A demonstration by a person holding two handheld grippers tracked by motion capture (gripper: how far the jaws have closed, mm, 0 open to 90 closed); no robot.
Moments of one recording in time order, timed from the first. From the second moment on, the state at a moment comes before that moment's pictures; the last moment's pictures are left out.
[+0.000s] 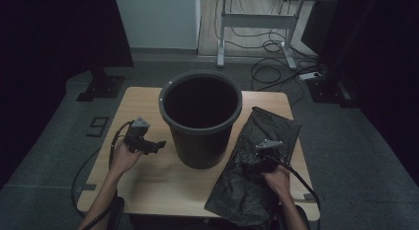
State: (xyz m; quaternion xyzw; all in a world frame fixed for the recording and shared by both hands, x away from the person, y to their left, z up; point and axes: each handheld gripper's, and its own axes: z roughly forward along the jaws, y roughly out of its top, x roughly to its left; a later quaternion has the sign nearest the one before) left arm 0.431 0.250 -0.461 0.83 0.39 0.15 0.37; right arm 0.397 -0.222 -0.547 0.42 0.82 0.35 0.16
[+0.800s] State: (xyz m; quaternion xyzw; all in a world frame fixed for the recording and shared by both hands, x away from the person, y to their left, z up) left arm 0.456 0.261 -0.369 0.85 0.36 0.17 0.36; right arm 0.392 -0.221 -0.557 0.41 0.82 0.35 0.17
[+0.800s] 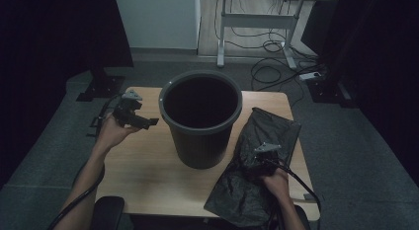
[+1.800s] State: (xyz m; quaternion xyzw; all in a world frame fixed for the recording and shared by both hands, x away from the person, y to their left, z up) left arm 0.494 0.251 -0.279 0.84 0.36 0.16 0.37; right arm 0.392 -0.220 -0.557 0.41 0.82 0.35 0.17
